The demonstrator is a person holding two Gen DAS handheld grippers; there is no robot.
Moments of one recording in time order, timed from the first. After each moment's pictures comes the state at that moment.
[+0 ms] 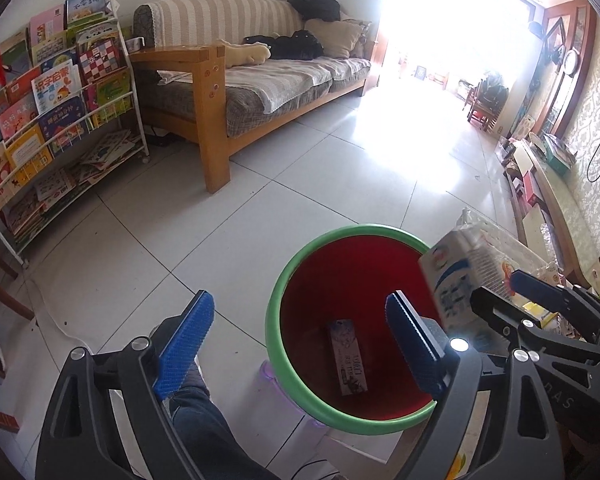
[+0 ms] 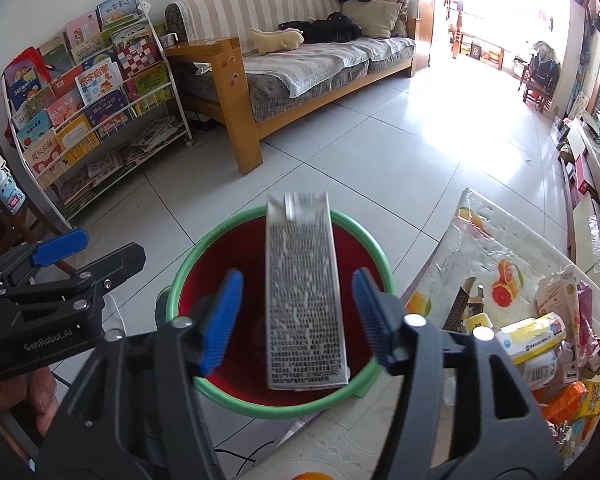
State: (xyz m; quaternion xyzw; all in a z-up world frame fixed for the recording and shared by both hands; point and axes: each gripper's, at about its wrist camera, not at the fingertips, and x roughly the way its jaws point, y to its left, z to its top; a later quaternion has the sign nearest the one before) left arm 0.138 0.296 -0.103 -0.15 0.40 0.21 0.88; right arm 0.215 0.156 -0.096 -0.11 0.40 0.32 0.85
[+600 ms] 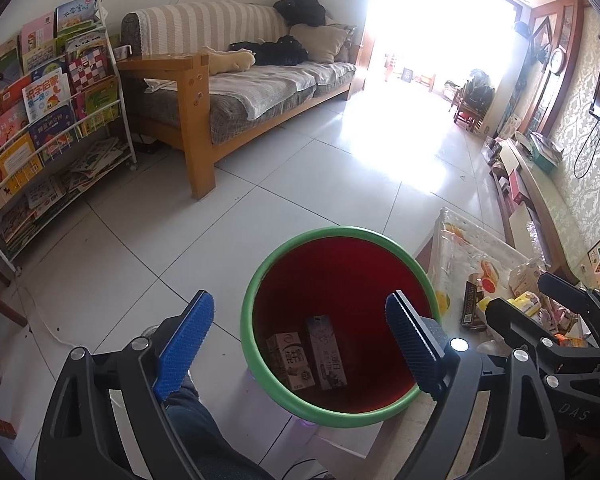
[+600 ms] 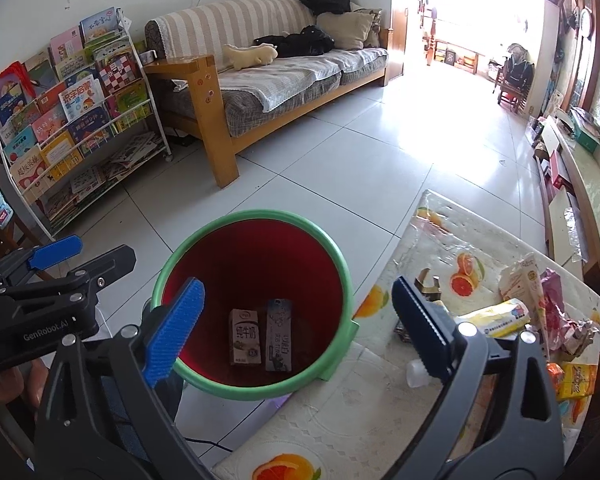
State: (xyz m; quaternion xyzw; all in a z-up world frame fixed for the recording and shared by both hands) left arm 0.136 0.267 -0.087 -0.14 0.39 0.18 0.89; right arm 0.204 0.107 -0.076 -0.09 0.39 0.28 0.87
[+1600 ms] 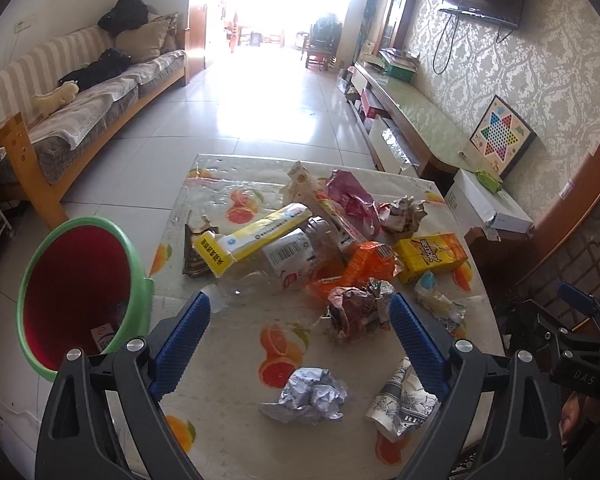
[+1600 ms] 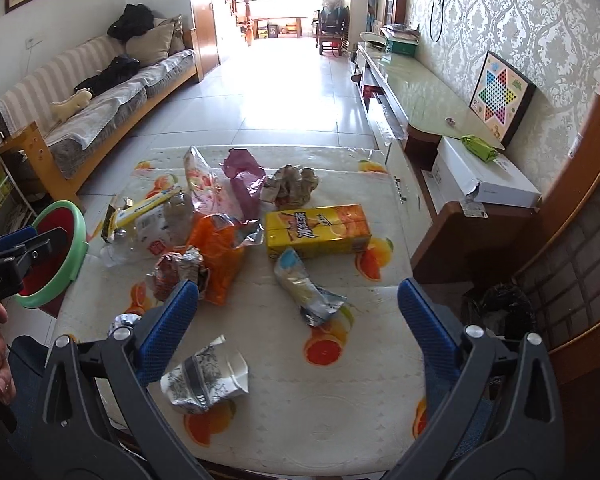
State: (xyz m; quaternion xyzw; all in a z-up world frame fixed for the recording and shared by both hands) left arm 0.173 -0.034 -0.088 -0.04 0.43 -0.07 0.90; right arm 0.142 -0.267 -0.087 0.00 0.41 0.01 0.91
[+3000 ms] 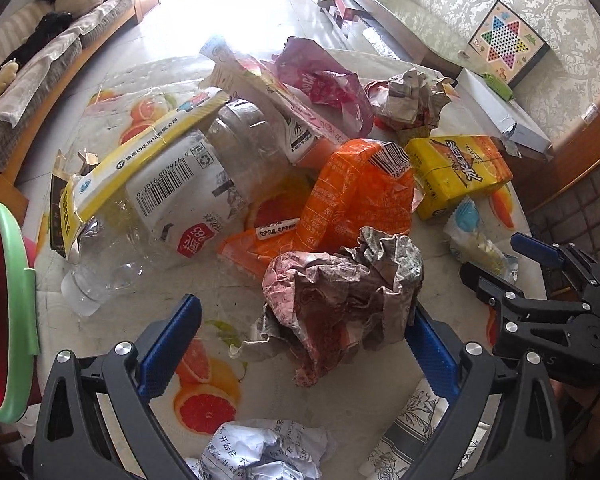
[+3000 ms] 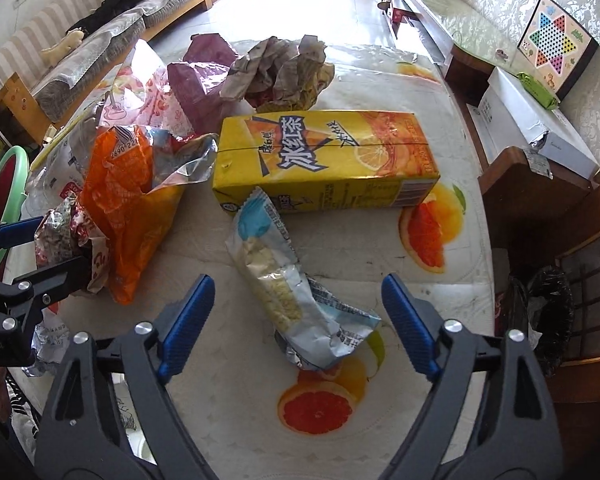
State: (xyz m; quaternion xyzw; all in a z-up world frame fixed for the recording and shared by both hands) left arm 0.254 -0.103 -0.215 0.00 0.56 -0.11 0.82; right arm 0.234 -0.276 -0.219 -0.01 0.53 0.05 0.85
